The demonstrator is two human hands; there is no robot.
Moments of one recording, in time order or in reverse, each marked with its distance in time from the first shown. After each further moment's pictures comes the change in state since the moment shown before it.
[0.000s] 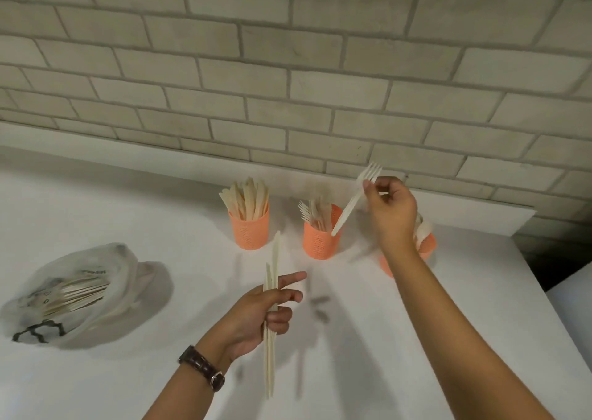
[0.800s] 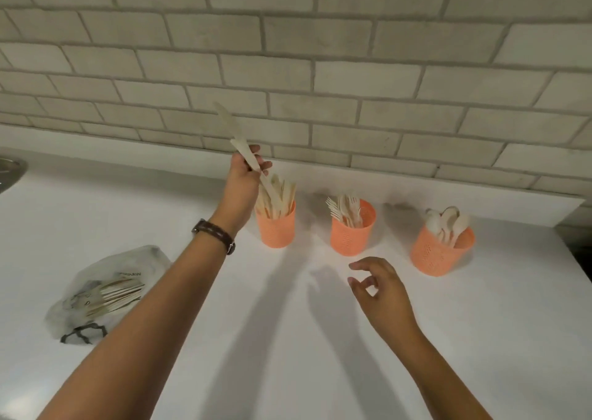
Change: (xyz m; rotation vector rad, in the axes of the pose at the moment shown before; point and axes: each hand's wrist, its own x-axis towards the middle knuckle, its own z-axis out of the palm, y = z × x) left_hand 0.054 0.154 -0.043 0.317 0.447 0.769; right_hand -0.121 0.056 0.008 -0.300 -0.421 0.044
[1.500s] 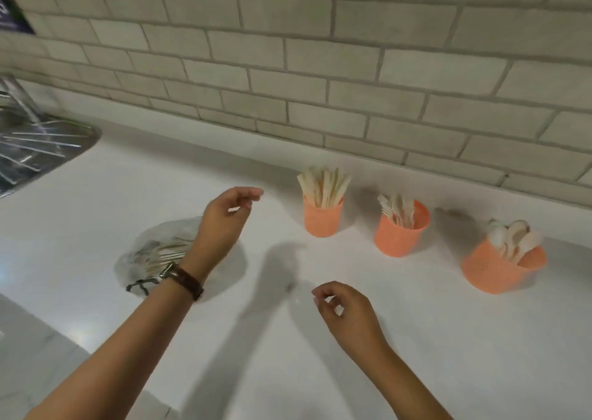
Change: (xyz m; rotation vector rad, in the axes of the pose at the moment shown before) left_hand -0.078 -0.011 -0.109 0.508 0.126 0.071; right_hand -0.033 -0.029 0.088 0.093 -0.342 -0.050
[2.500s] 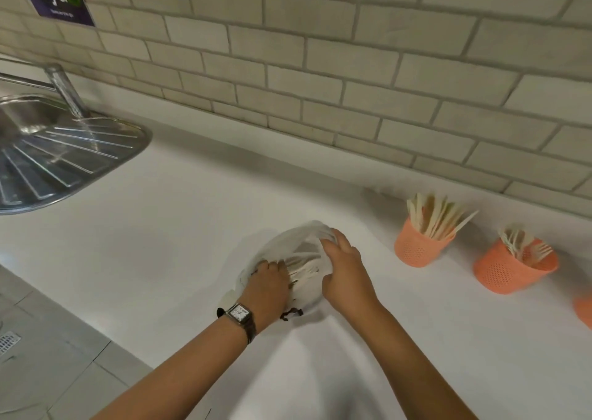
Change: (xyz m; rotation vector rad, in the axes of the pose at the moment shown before) left_hand 0.019 -0.157 -0.112 1.209 -0.649 0.006; right_hand 0.120 -0.139 0.178 -0.411 -0.048 -0.101
